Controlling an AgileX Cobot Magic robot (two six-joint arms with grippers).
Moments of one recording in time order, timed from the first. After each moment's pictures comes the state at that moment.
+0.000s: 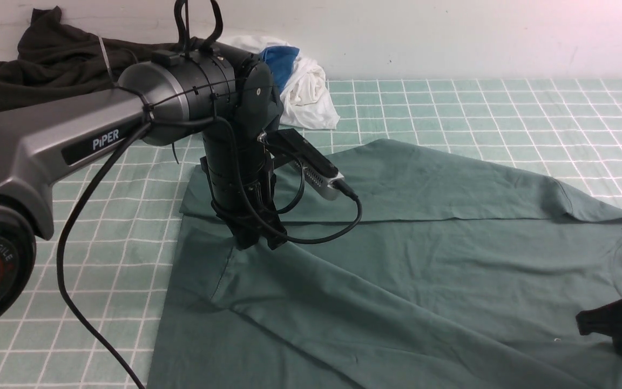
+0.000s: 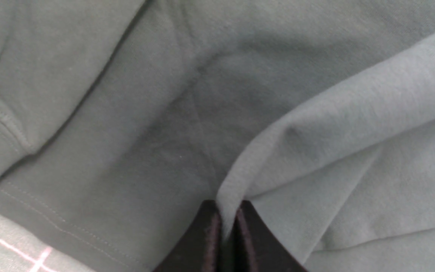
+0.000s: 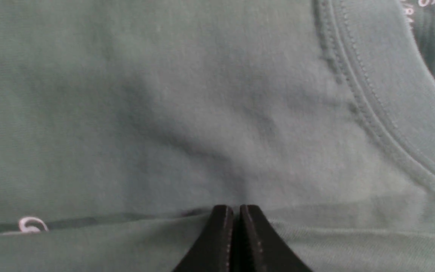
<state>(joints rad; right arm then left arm) -0.01 1.59 -0.71 -0.23 0.64 0.30 -0.45 2.08 -1.72 0.02 1.18 0.44</state>
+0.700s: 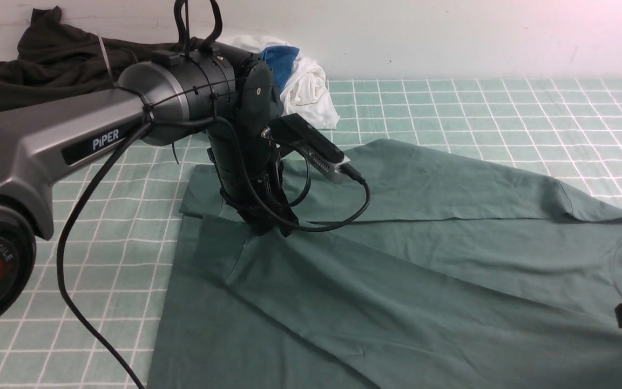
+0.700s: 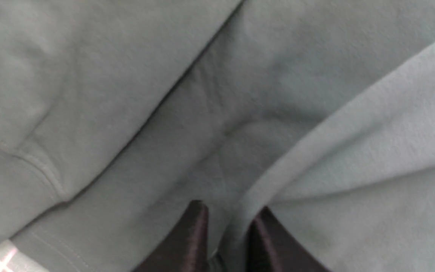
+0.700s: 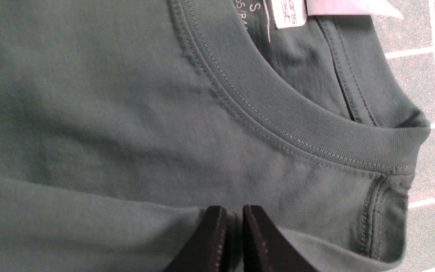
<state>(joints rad) -0.01 1.47 -0.71 -0.45 0.75 0.50 -0.45 2.08 -1.72 0.02 1.06 0.39</state>
